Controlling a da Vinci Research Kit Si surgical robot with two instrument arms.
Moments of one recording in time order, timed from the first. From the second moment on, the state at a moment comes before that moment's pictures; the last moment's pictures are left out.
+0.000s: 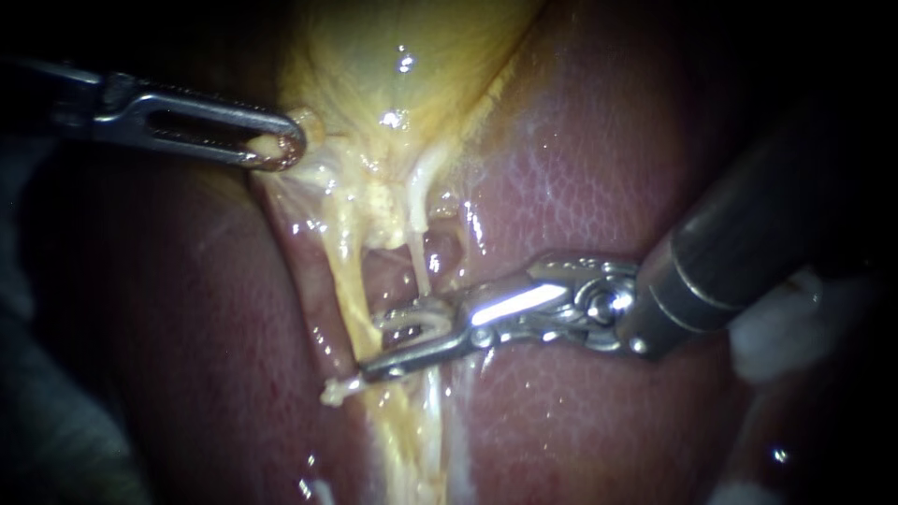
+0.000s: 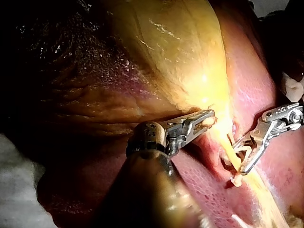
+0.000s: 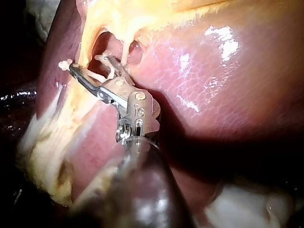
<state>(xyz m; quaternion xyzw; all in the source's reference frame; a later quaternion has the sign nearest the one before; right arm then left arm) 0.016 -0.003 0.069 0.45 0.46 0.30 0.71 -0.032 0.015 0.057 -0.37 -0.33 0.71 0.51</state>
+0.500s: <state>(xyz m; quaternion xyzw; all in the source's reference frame) 0.021 -0.005 0.069 0.48 0.48 0.28 0.68 -0.032 0.015 0.057 -0.37 -0.33 0.71 0.51</state>
